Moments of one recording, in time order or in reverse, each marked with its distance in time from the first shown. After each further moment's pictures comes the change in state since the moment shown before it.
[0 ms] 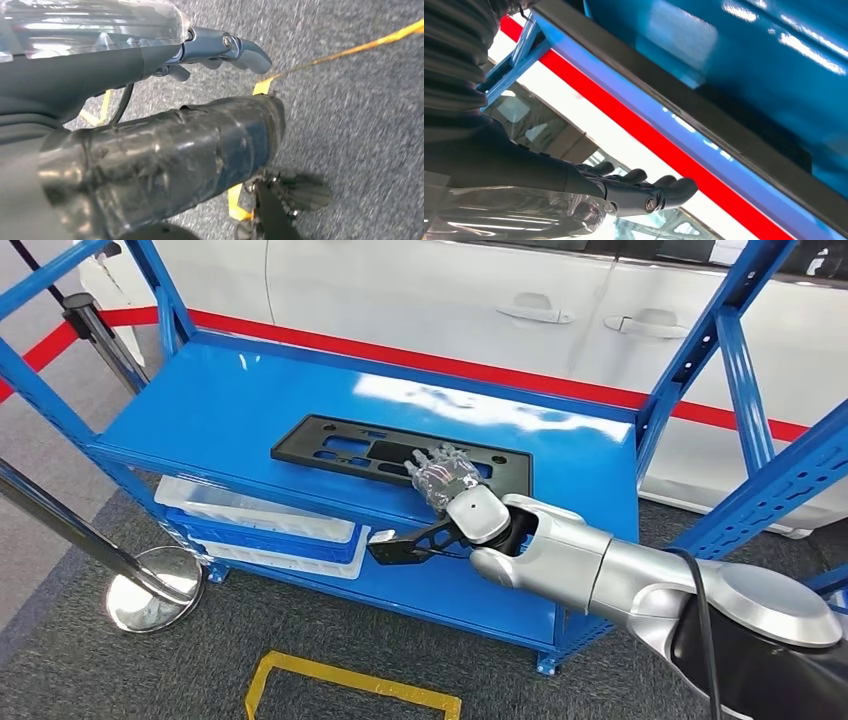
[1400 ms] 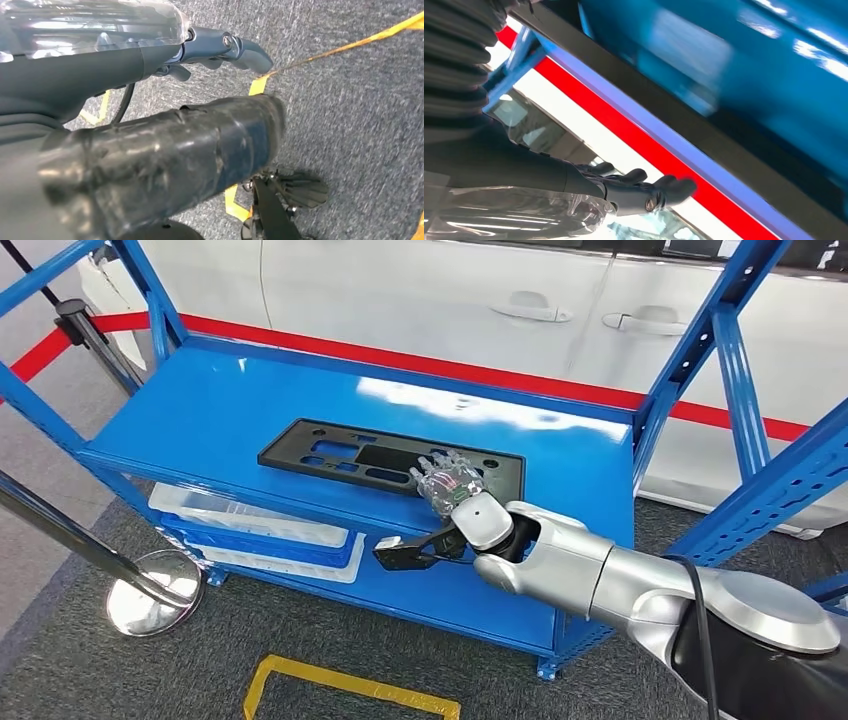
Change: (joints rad) left arm 0.001 0.001 -0.008 0.000 -0.005 0.000 0.000; right arm 0.025 -0.005 -0.004 0.017 0.027 -0.011 -0.010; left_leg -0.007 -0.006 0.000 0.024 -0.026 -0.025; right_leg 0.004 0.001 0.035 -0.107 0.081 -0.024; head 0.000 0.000
